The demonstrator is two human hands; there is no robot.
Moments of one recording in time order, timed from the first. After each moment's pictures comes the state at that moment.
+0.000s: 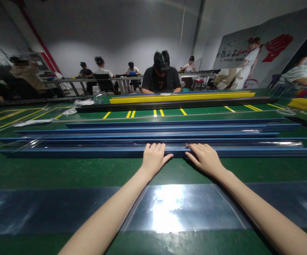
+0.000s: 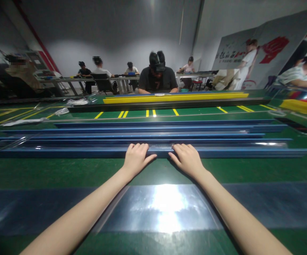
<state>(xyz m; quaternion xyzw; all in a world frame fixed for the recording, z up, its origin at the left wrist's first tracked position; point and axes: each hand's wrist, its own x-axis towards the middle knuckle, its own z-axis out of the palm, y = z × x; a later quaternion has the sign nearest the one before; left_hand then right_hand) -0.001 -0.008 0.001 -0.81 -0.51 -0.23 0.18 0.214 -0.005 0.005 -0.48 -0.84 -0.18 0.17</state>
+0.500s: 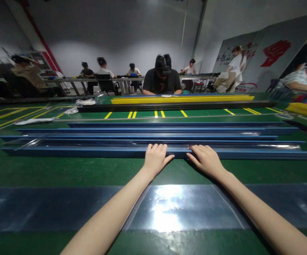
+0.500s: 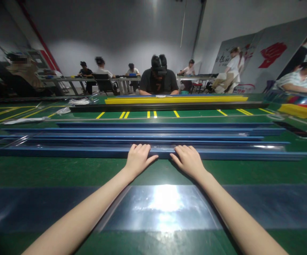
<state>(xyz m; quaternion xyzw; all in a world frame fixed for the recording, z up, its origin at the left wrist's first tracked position) 0.000 -0.008 0.001 -0.81 -0.51 -0.22 0.18 0.215 -0.005 0.005 -0.48 -0.84 -0.20 0.15</state>
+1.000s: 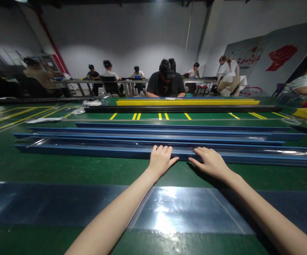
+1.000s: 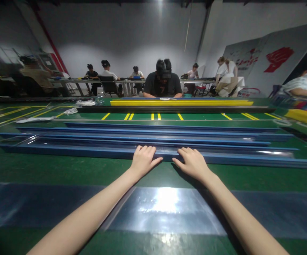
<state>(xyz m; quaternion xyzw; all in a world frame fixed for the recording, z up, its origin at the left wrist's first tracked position) 0.001 -0.007 0.001 -0.81 -0.50 -0.23 0.18 0.209 -0.006 0.018 -0.51 -0.84 -0.14 0.11</state>
